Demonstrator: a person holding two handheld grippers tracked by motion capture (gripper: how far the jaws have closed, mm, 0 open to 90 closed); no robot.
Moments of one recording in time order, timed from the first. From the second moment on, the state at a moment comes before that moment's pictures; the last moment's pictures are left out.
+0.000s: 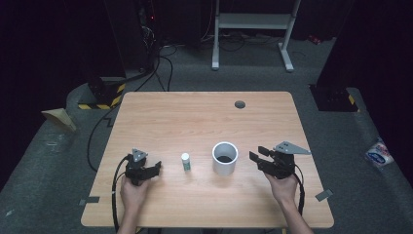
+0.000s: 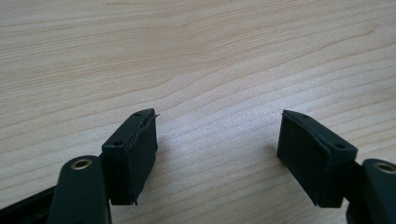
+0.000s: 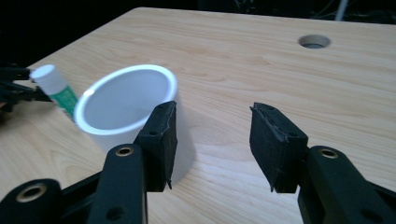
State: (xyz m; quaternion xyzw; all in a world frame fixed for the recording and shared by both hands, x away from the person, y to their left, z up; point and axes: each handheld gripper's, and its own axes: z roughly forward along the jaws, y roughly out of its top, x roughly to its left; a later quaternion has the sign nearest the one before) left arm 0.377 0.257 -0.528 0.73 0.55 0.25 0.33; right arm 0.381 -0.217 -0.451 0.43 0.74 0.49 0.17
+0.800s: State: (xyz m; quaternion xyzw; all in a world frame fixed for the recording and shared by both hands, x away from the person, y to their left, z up) left arm 0.377 0.257 -0.528 0.73 0.54 0.25 0.33; right arm 0.381 -0.248 -0.490 0.48 0.74 0.42 0.19
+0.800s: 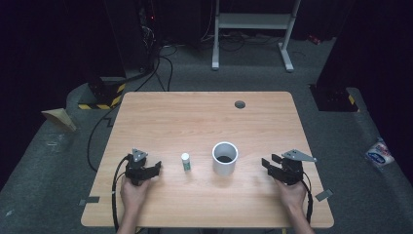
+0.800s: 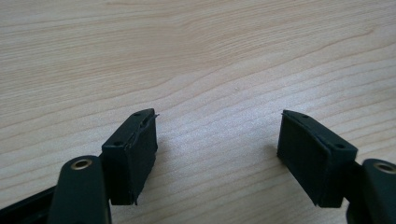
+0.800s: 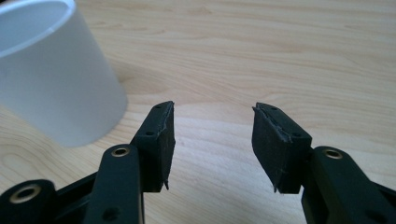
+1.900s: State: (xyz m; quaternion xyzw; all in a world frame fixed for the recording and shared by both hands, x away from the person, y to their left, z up) left arm 0.370 0.252 -0.524 0.75 0.53 0.23 0.32; right arm 0.388 -0.245 -0.523 0.49 0.78 0.33 0.22
